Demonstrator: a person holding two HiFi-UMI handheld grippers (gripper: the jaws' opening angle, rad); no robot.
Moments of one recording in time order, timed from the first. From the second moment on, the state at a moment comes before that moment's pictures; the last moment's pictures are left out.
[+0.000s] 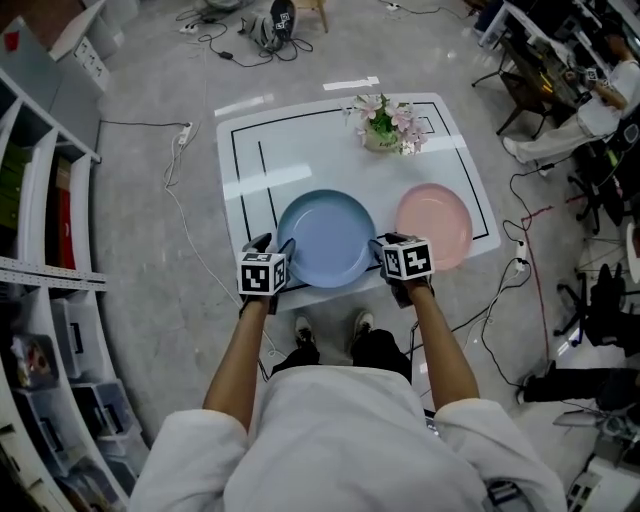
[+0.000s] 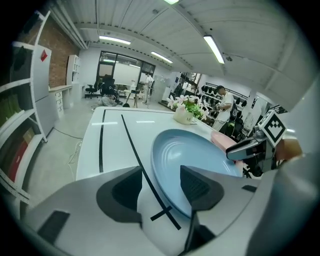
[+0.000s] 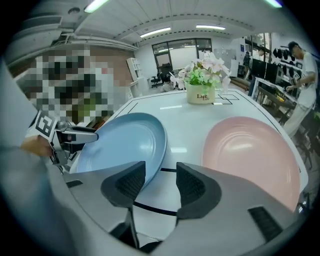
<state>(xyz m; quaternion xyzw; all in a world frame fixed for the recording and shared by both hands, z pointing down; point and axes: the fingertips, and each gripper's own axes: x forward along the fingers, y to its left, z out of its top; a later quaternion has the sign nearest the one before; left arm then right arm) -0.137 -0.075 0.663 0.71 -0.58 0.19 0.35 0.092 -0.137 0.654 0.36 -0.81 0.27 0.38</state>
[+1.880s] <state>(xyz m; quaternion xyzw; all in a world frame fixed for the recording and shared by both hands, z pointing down) 0.121 -0.216 0.607 0.79 -0.45 0.23 0.35 0.327 -0.204 0.601 0.49 -0.76 0.32 0.28</state>
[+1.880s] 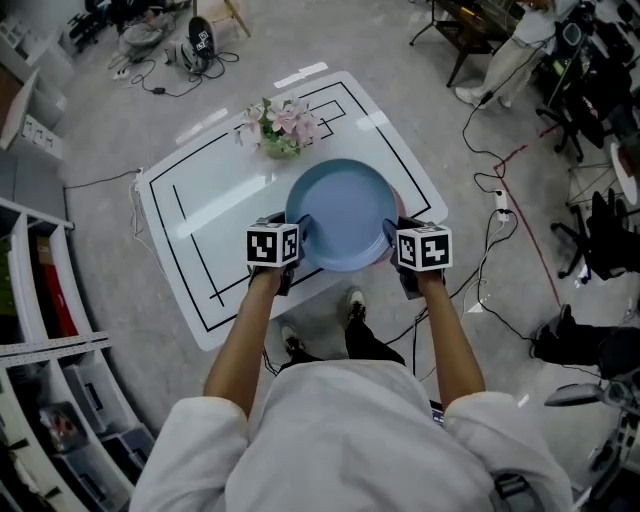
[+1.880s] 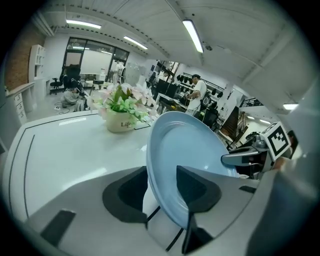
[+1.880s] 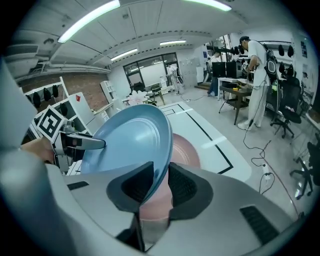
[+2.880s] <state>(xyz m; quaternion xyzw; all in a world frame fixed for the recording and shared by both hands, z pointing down) 0.174 -0.235 0.659 0.76 -0.47 0.31 0.33 0.388 -0.227 0.664 0.41 -0.78 0.33 0.34</state>
